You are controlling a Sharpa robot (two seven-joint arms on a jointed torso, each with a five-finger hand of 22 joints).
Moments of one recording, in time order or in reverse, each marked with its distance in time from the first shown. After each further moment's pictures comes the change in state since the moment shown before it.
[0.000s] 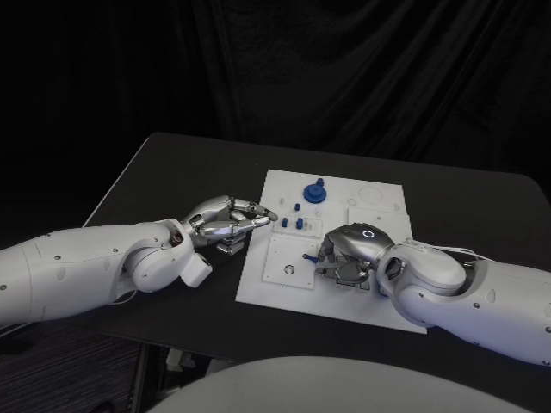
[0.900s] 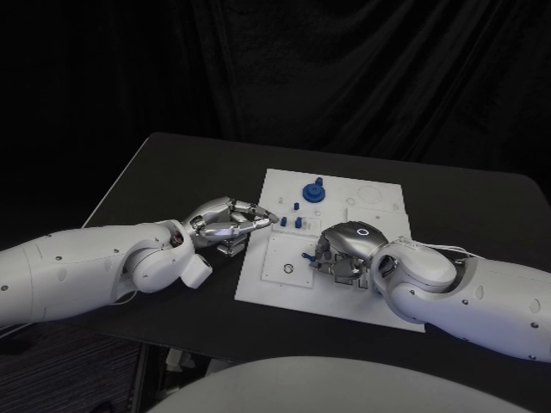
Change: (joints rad) left arm -0.002 0.006 0.000 -0.004 0.000 0.009 -0.011; left_hand 0.003 0.003 0.003 -0.003 0.000 0.000 0.000 0.000 -0.002 0.000 0.000 0.003 0.000 0.000 0.000 0.000 0.000 0.000 0.000 0.000 -0.004 0.000; right arm -0.004 0.036 0.001 -0.033 -0.004 -0.007 -0.024; right_hand -0.028 0.029 0.014 0.030 0.041 -0.010 0.003 -0.004 0.011 -0.011 0.004 -0.004 0.015 0.003 0.003 0.005 0.008 0.010 0.006 -0.002 0.003 0.000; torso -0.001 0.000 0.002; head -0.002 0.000
